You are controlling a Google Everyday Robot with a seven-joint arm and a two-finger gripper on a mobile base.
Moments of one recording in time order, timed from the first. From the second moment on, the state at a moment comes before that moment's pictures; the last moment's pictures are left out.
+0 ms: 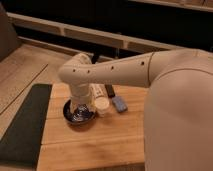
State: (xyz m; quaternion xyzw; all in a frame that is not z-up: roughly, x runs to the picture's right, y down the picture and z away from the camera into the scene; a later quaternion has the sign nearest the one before) arm -0.108 0.103 0.703 -0.26 0.23 0.64 0.68
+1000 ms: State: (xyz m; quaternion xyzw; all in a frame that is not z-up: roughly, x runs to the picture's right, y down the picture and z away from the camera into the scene) arm -0.067 0.007 0.748 -0.17 0.12 0.65 0.73
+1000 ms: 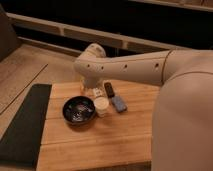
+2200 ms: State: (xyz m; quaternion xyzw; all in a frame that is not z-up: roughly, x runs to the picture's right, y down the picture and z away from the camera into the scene) arm 0.029 -0.047 0.821 -0.16 0.02 0.68 0.72
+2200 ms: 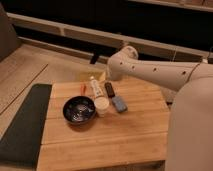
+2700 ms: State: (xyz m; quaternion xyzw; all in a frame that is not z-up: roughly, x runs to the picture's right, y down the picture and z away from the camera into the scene) arm 0.027 -0.052 0.834 -0.16 0.02 0.67 0.72
